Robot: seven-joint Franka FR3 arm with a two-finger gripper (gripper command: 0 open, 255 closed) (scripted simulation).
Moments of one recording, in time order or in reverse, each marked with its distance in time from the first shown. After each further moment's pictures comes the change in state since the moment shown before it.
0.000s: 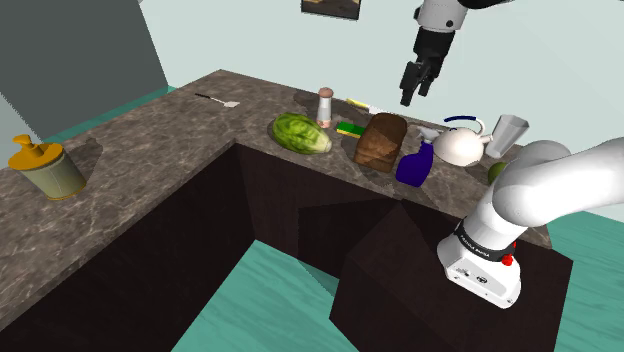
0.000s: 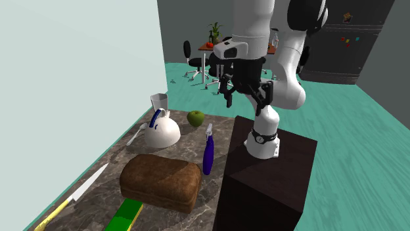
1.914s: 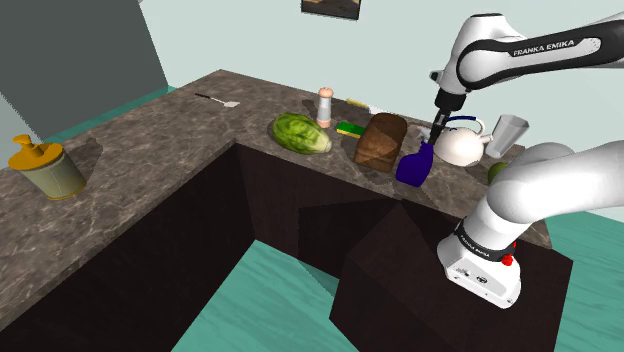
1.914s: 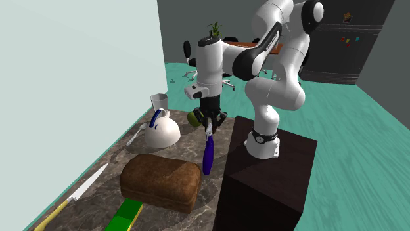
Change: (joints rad) arm -0.122 -0.010 -0.386 -0.369 -0.321 0.371 -0.472
